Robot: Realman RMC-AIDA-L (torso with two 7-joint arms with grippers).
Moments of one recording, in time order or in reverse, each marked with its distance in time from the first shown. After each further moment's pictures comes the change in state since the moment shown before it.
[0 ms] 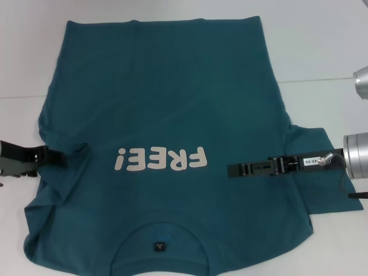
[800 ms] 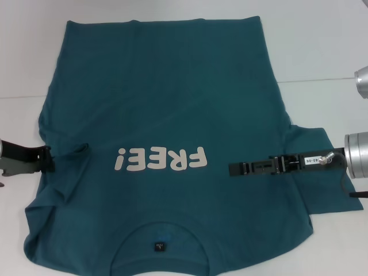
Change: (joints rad) left arm 0.003 0.004 0.005 0.008 -0.027 0.028 0.018; right arm 0.000 -0.002 0.003 0.001 0.001 0.002 0.000
